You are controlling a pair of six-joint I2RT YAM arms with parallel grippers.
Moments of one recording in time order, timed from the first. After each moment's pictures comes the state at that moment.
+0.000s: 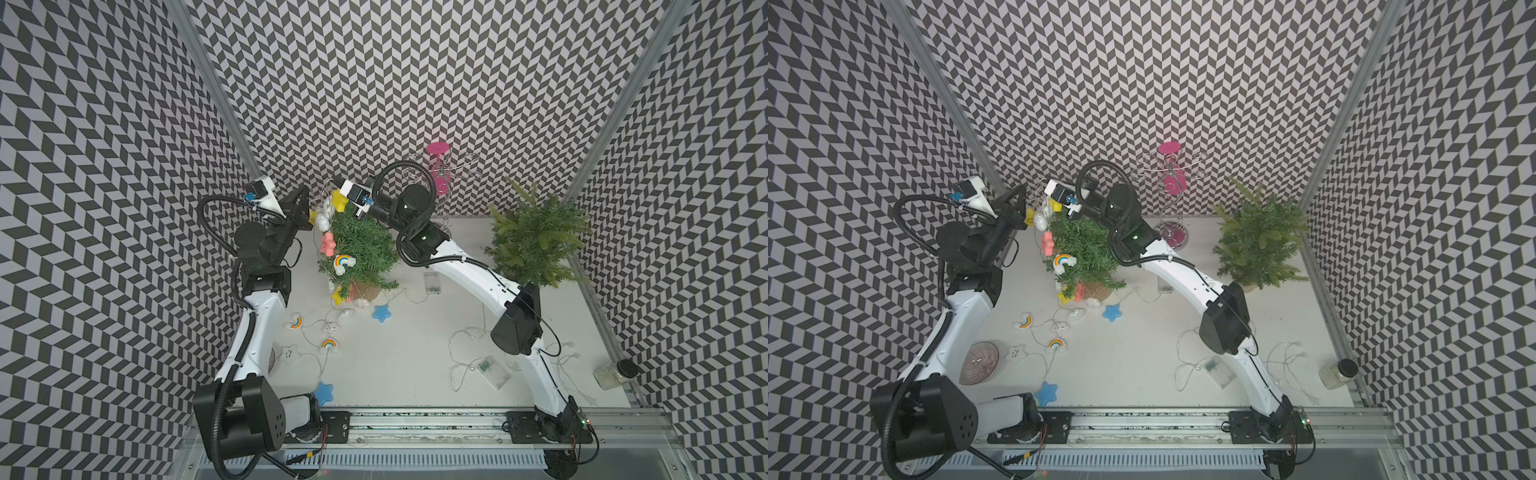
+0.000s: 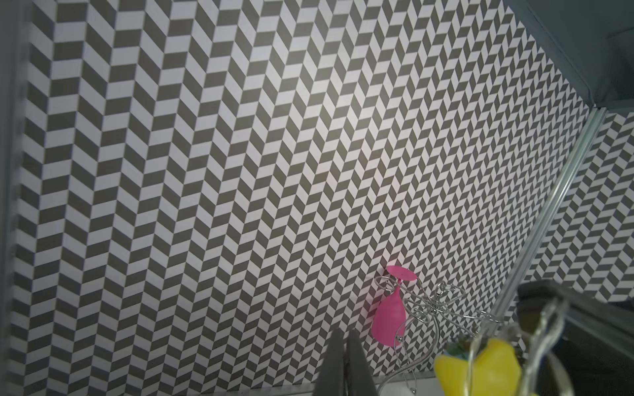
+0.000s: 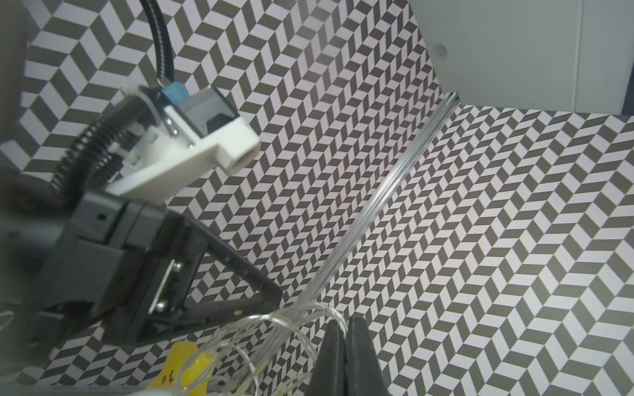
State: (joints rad) left arm 0.15 1.22 1.02 0.53 0.42 -0.49; right arm 0.83 2.25 2.29 0.37 -0.34 -0.63
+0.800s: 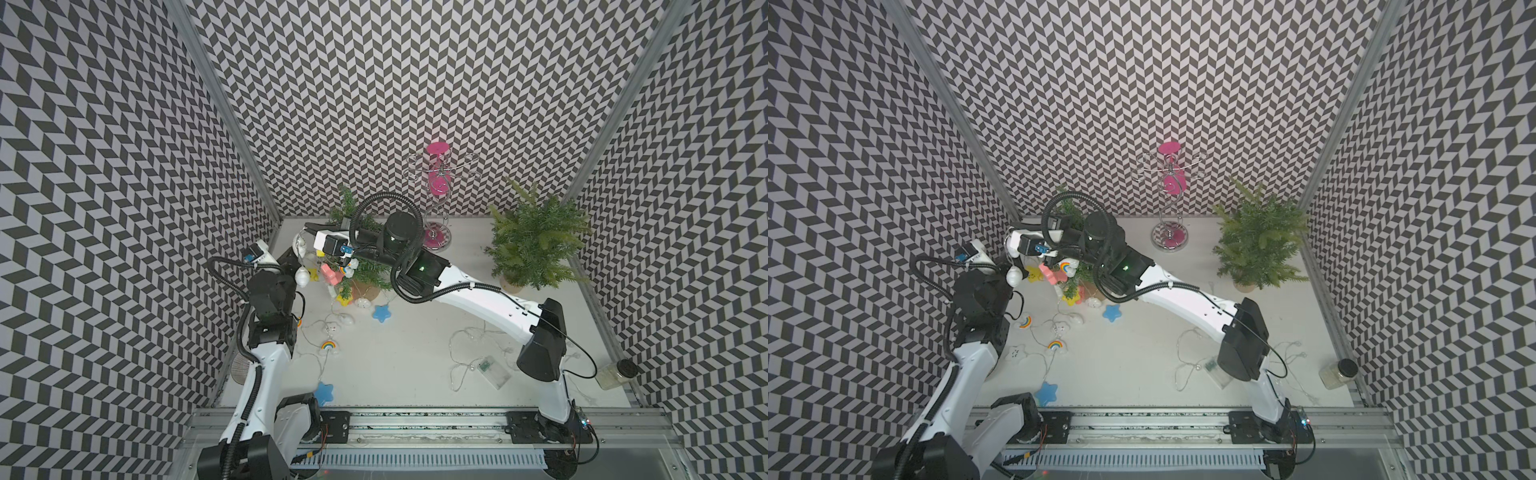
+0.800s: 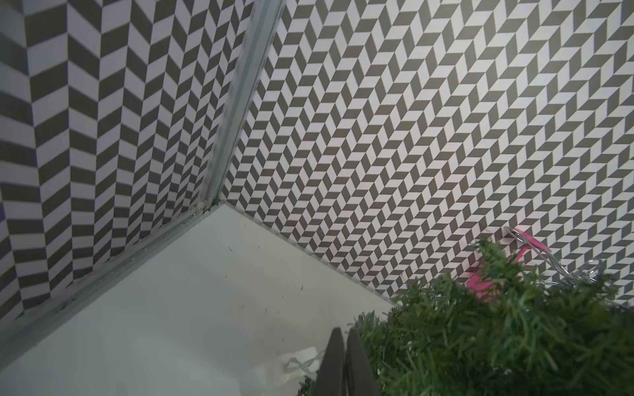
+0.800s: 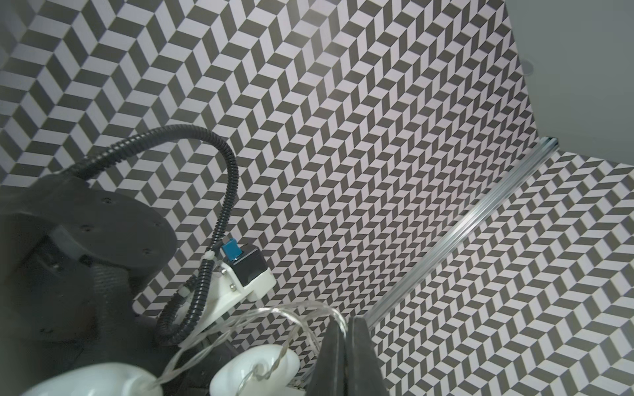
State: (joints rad) left arm 0.17 0.92 0.55 0.32 0.10 -0.56; right arm 1.01 2.02 2.01 0.26 -0.36 -0.73
